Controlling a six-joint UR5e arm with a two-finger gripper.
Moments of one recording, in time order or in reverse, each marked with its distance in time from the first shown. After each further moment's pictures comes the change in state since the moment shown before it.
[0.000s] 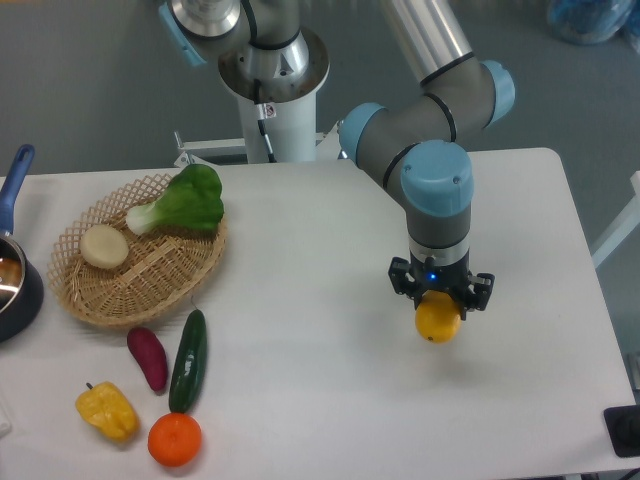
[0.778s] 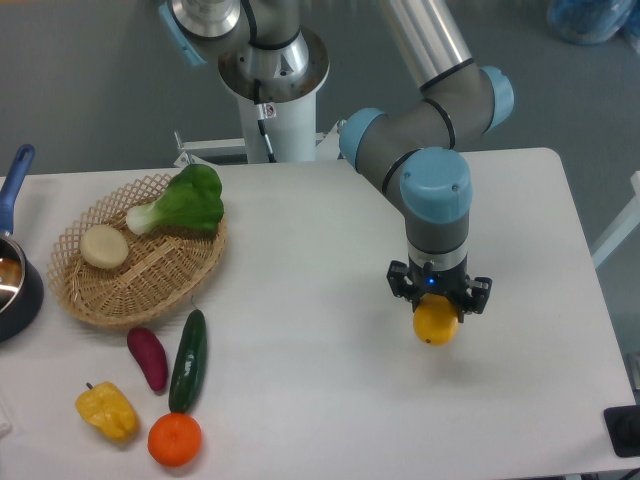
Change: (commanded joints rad) arm -0.003 -0.031 0.005 0.002 0.003 -0.014
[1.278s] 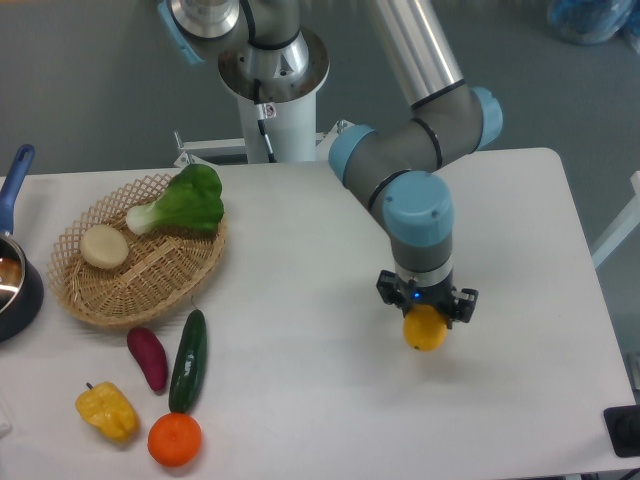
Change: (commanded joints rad) arm -0.107 -0.020 -0.040 0.000 0.066 0.000
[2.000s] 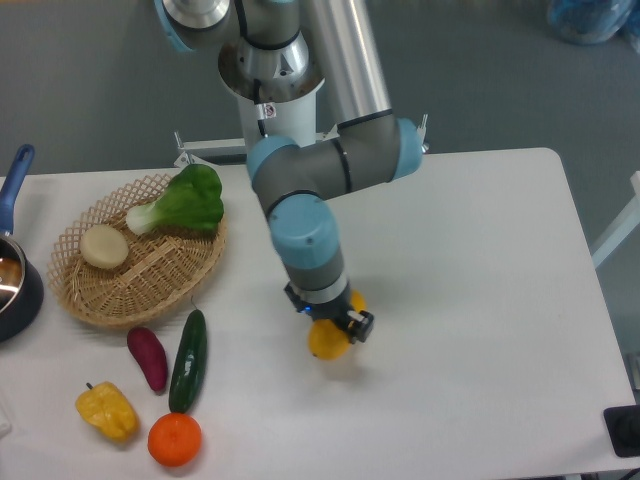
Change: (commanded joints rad) arm -0.175 0.006 -0.036 0.014 -0.012 0.000
